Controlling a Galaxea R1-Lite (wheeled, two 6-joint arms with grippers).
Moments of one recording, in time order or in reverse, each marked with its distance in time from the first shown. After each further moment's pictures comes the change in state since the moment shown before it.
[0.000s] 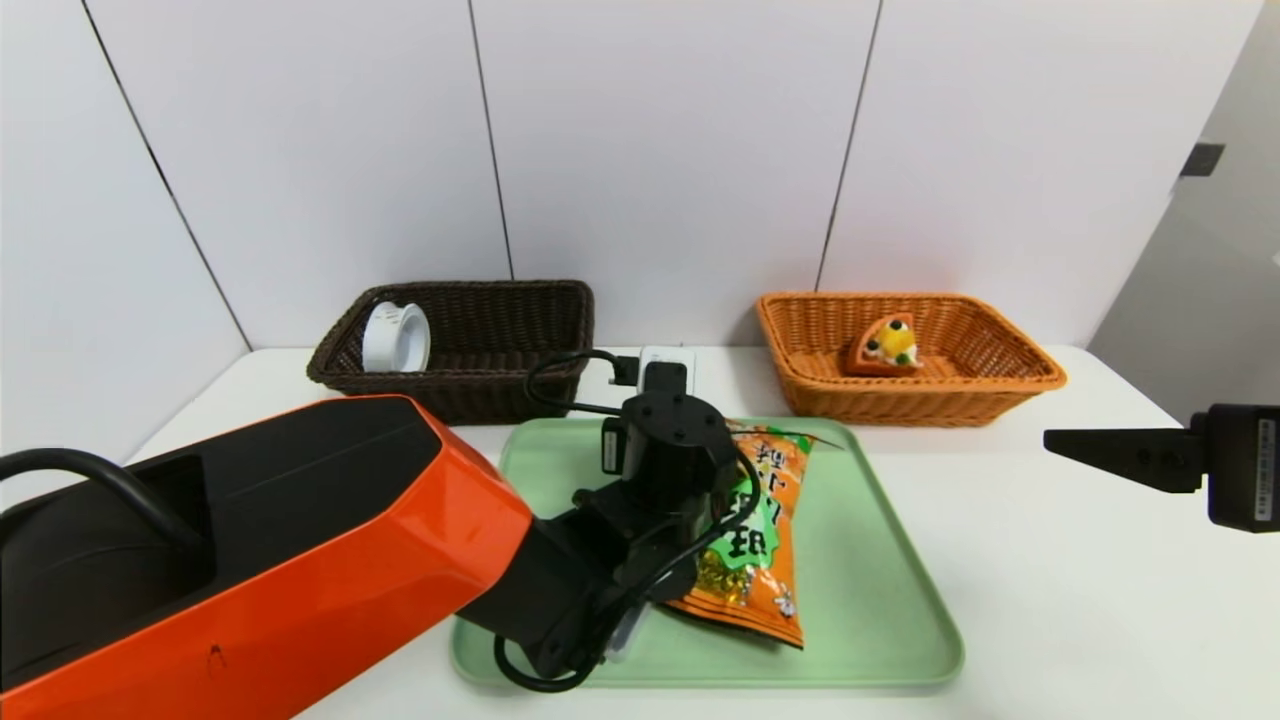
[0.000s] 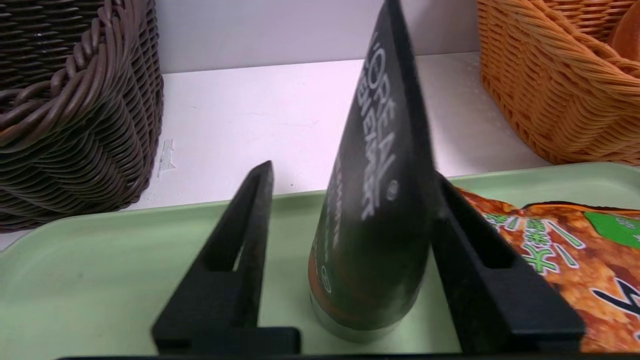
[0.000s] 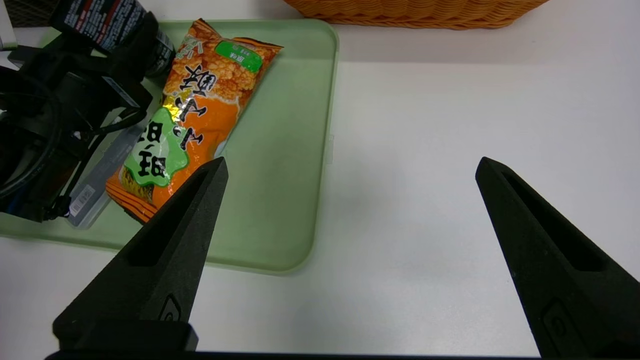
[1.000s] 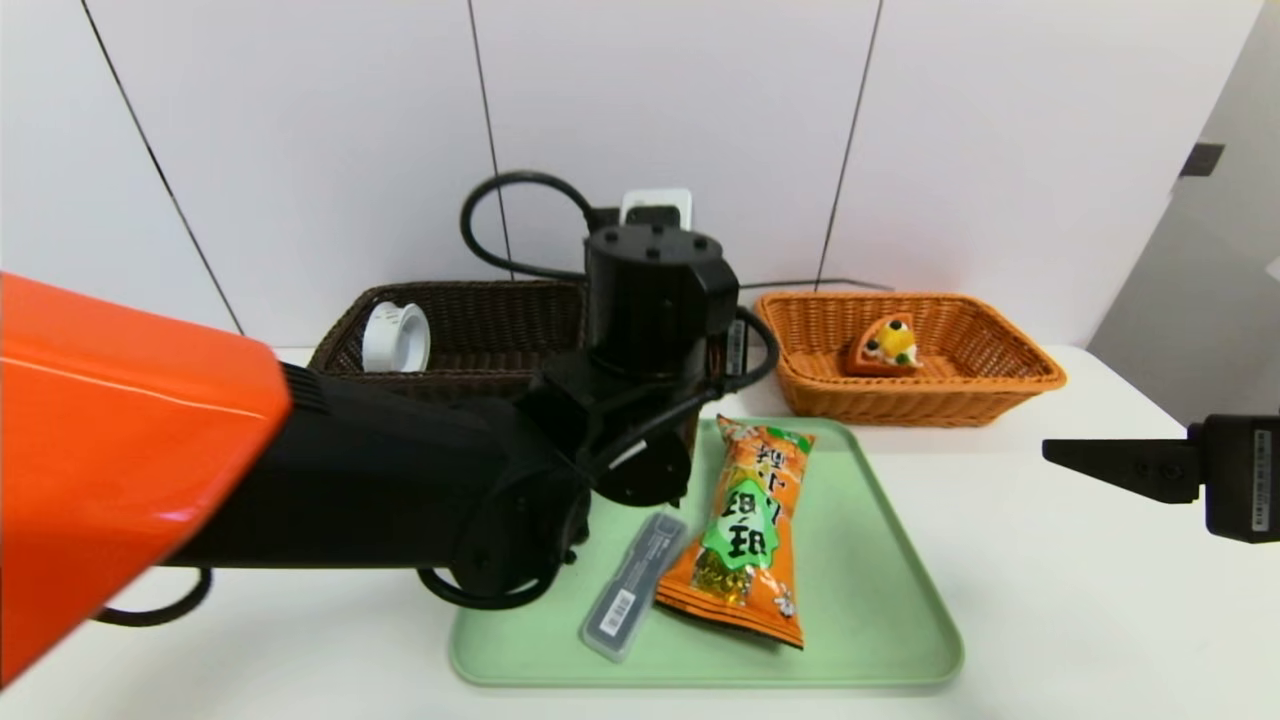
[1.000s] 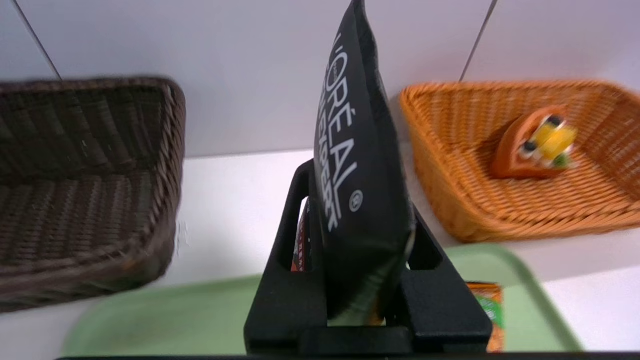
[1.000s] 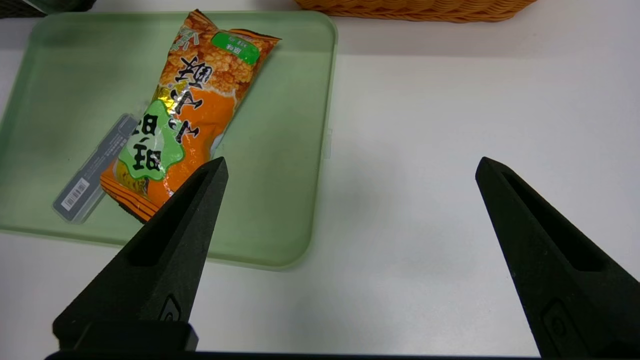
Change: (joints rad) left arm -0.023 -0.259 -0.166 0.331 -0.045 -0.012; right arm 0.003 -0.001 0.014 0.000 -0.001 -0.003
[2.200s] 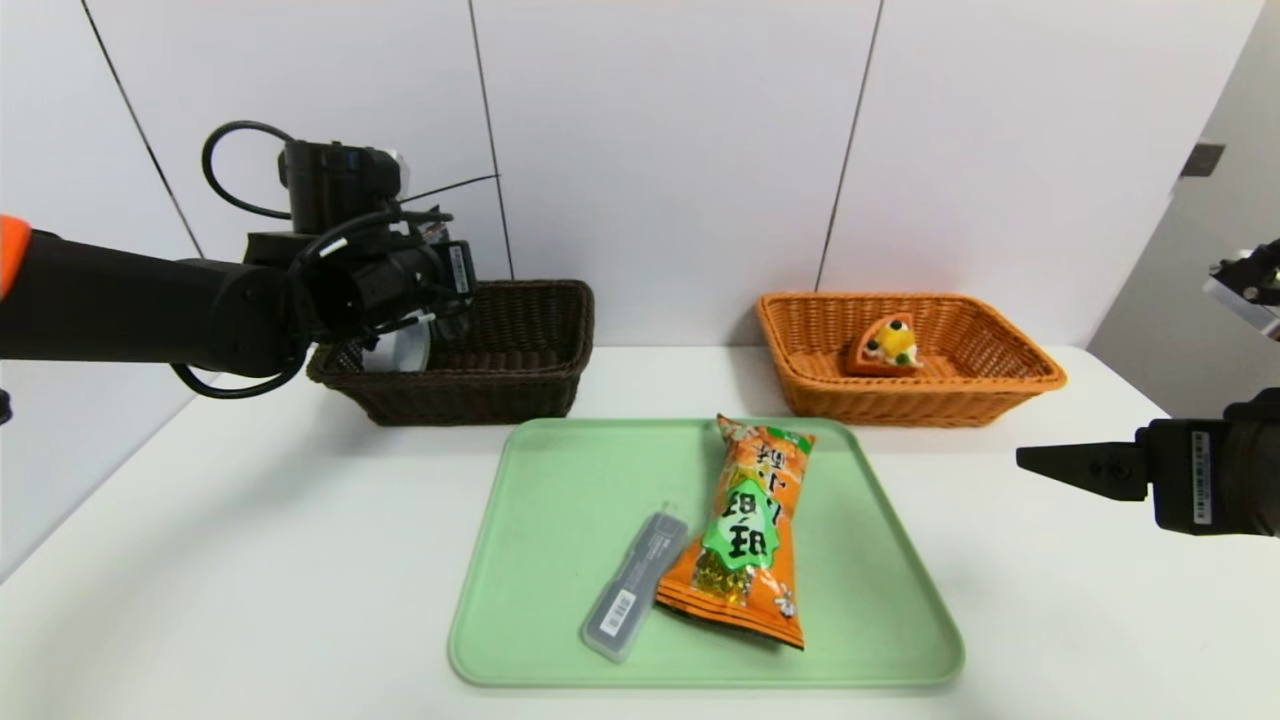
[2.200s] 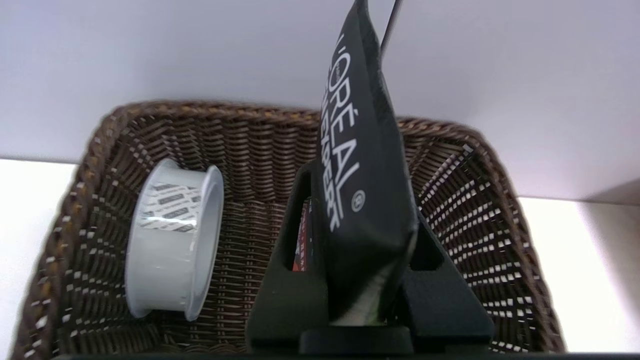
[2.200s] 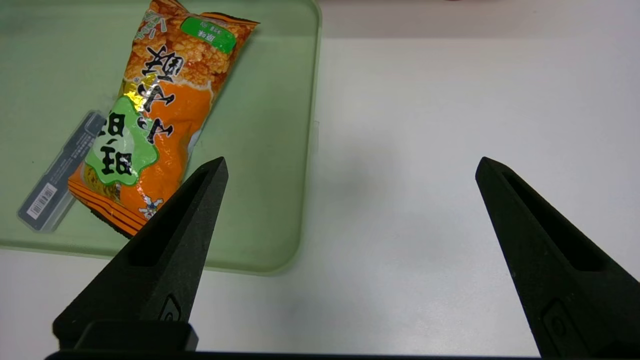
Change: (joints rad) left arm 0.622 -0.074 -0.056 0.339 -0.453 -0.084; right arm -0.016 0.071 -0.002 0.000 -0.016 0.008
